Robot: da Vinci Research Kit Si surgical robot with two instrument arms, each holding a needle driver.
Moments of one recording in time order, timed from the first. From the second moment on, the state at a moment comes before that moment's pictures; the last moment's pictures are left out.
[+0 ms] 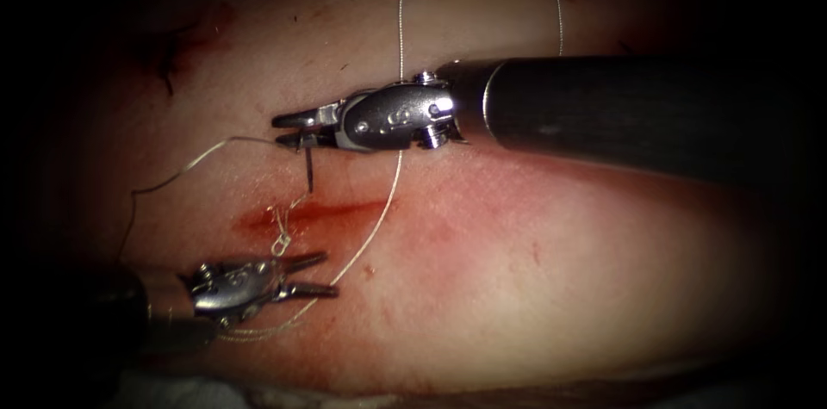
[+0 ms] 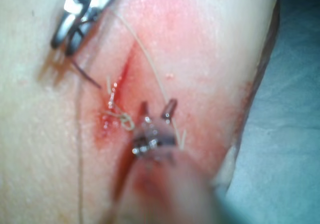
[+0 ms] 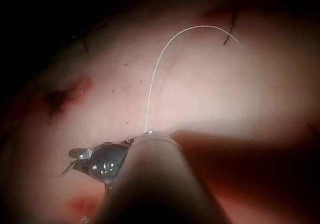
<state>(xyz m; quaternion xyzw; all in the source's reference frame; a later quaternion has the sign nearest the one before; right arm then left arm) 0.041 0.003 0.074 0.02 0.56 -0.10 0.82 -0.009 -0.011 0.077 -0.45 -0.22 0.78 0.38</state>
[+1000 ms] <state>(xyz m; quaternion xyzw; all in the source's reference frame) 0.041 0.001 0.075 0.25 0.52 0.03 0.81 -0.007 -0.011 0.078 -0.45 -0.22 0.79 0.37</state>
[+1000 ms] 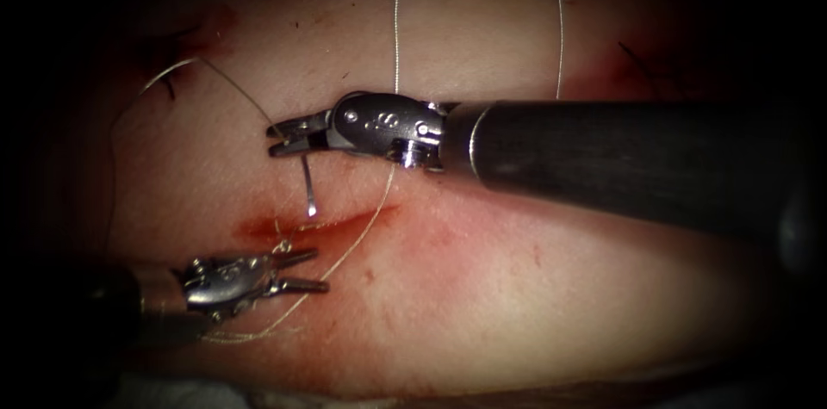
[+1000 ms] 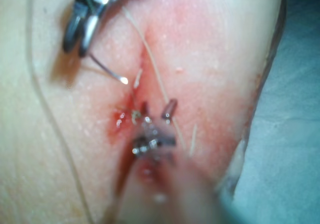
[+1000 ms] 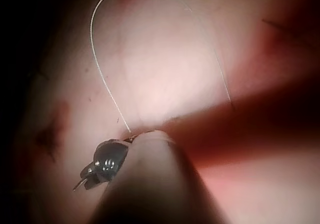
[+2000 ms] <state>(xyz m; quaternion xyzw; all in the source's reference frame) 0.041 -0.004 0.077 0.43 0.45 0.14 0.77 -0.007 -0.011 0.078 -0.44 -0.22 0.79 0.37</state>
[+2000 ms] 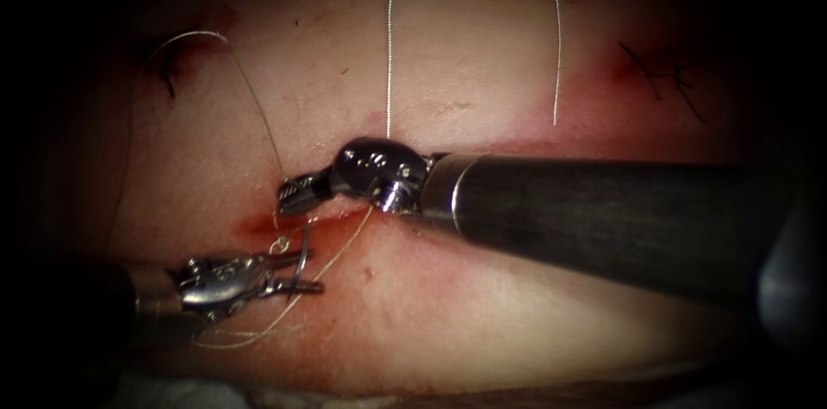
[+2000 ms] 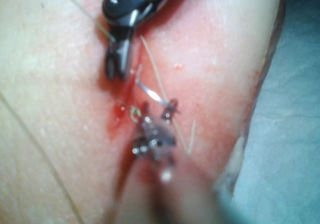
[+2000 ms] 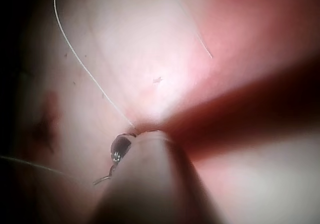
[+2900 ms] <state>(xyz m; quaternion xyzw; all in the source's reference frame) 0.031 -0.003 0.071 0.50 0.45 0.21 0.71 -0.005 -0.015 0.075 -0.45 -0.16 0.82 0.33</state>
